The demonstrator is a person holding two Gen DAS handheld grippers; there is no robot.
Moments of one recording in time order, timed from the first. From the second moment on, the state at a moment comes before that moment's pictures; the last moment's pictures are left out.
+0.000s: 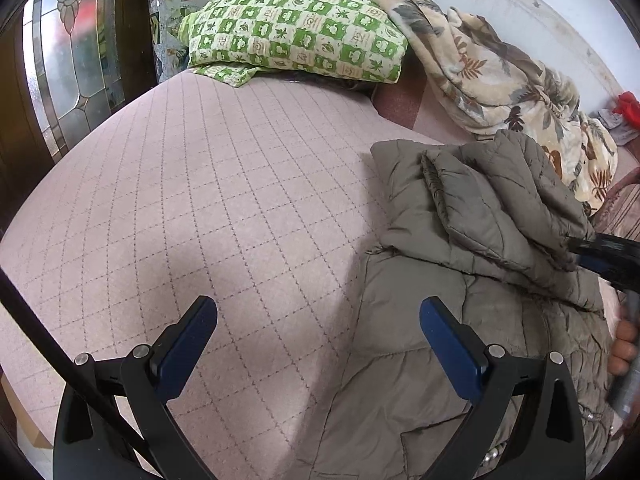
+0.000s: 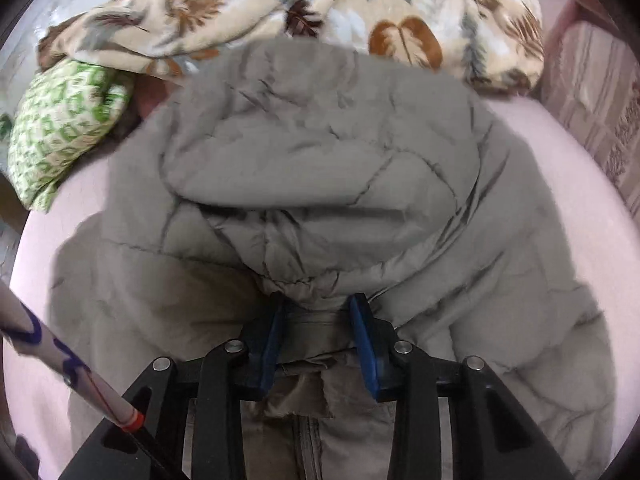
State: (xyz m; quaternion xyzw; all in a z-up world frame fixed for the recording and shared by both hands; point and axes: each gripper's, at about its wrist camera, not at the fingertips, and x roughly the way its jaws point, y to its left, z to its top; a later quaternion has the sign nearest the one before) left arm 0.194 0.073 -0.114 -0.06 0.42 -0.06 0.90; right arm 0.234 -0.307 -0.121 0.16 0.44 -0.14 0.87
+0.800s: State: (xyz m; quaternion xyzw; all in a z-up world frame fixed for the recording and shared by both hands) left arm 0.136 0.131 -0.181 -0.27 0.54 -0.20 0.77; right arm -0.102 -0.512 -0.183 0.41 0.38 -0.18 0.81
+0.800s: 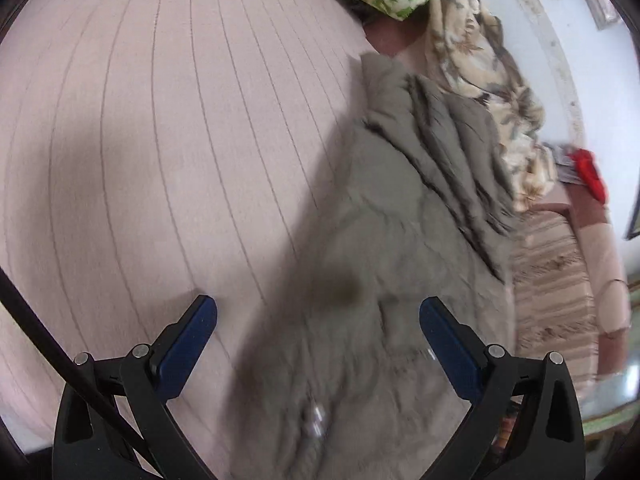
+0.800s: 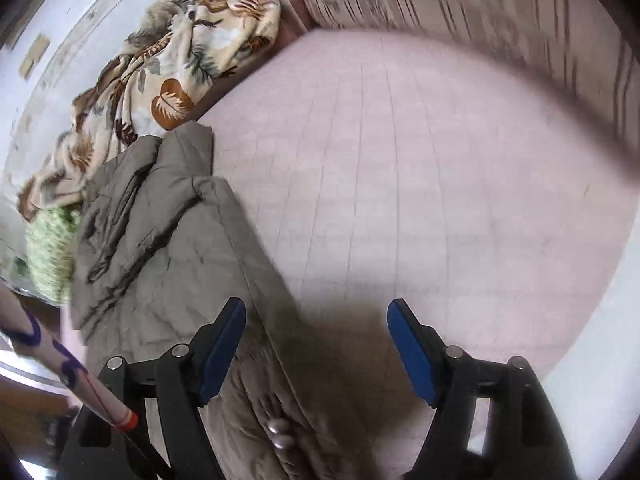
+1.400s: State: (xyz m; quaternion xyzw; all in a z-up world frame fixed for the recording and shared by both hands) left arm 0.050 0.111 -0.193 -0.28 0.55 -0.30 0.72; right arm -0.130 -0.449 -0.224 0.49 0.40 -0.01 0.78
